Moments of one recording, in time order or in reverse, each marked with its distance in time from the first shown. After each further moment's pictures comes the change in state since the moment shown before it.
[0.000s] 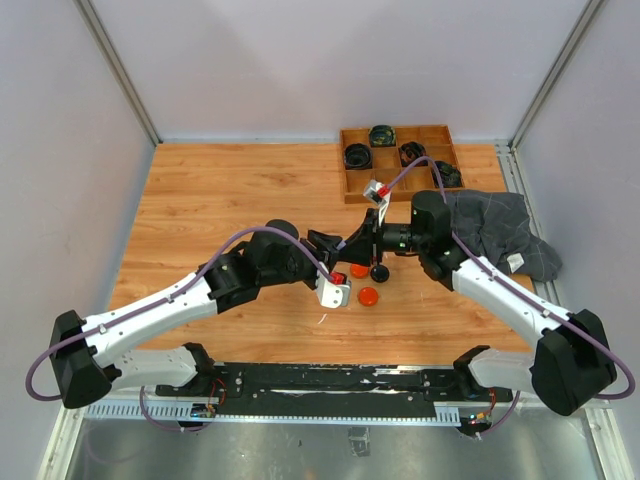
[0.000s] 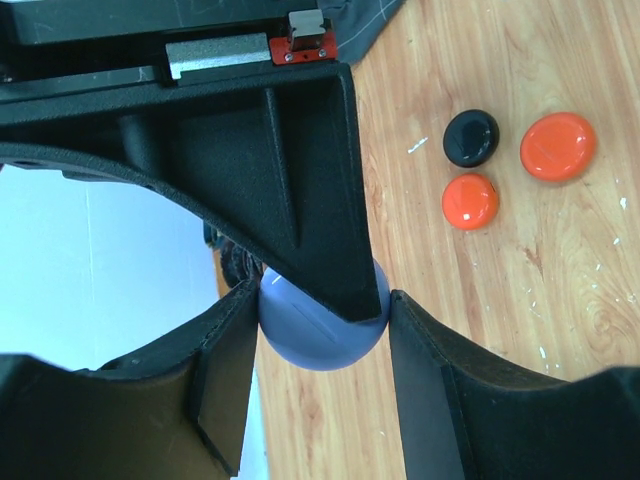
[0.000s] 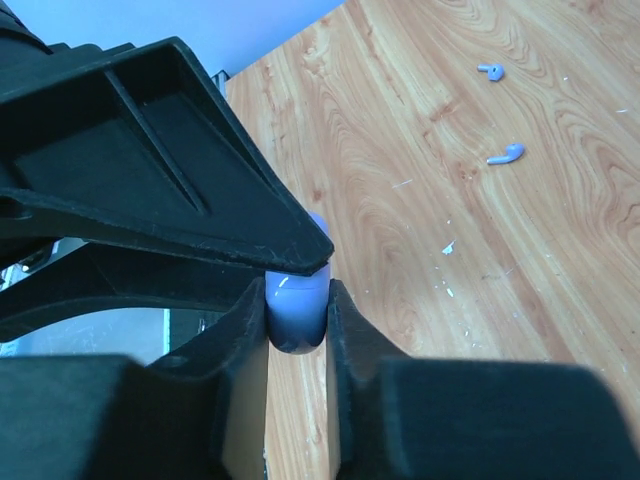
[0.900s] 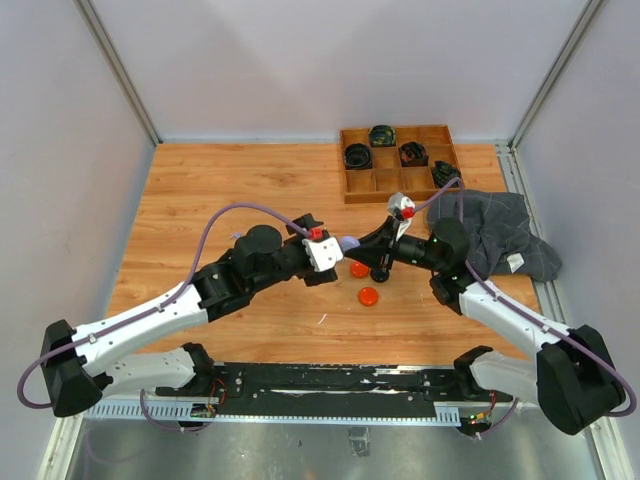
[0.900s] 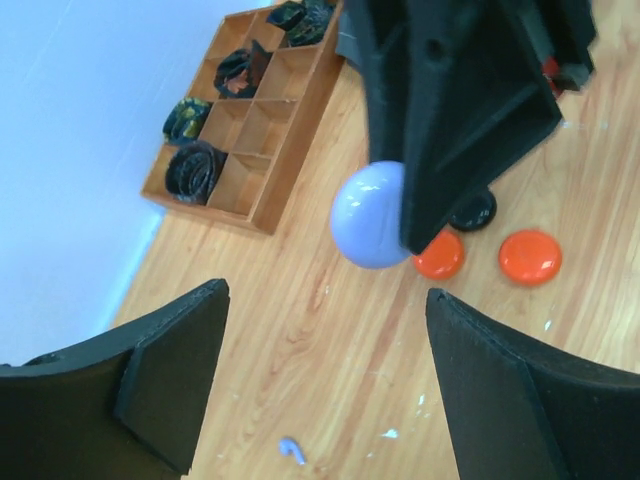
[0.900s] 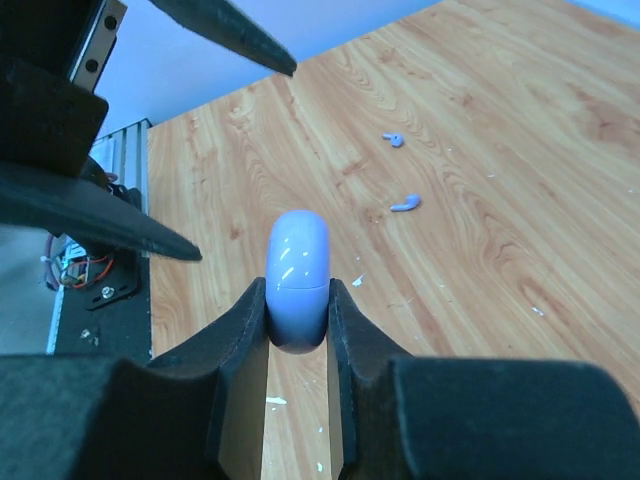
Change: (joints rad) left arm -0.005 -0.092 -0.096 0.184 -0.194 -0.543; right arm -0.048 -0.090 -0.248 0.377 0.093 -0.047
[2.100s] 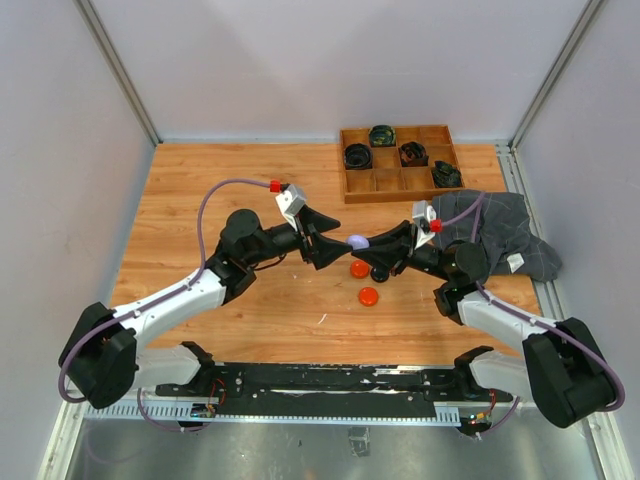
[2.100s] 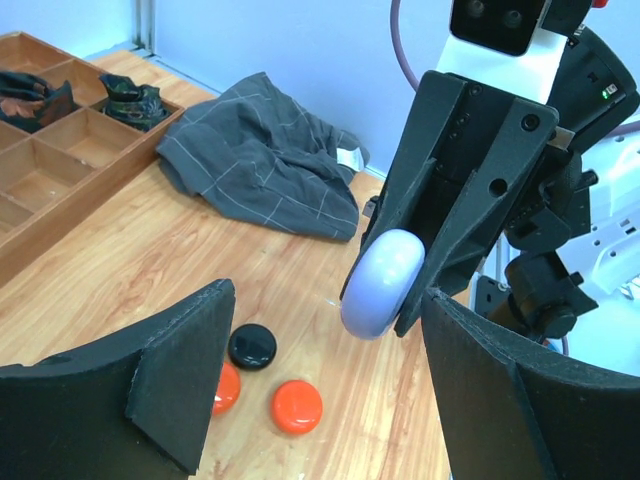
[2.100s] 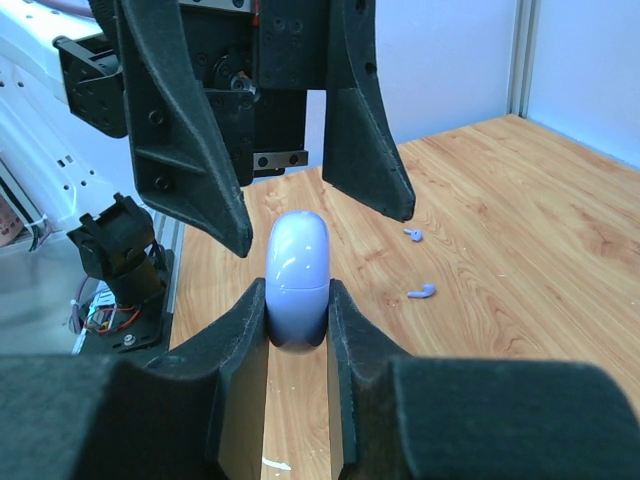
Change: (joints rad) left arm 0.296 0.171 -0.142 0.644 0.541 -0.931; right arm -0.066 0.027 -0.185 0.627 -0.060 0.230
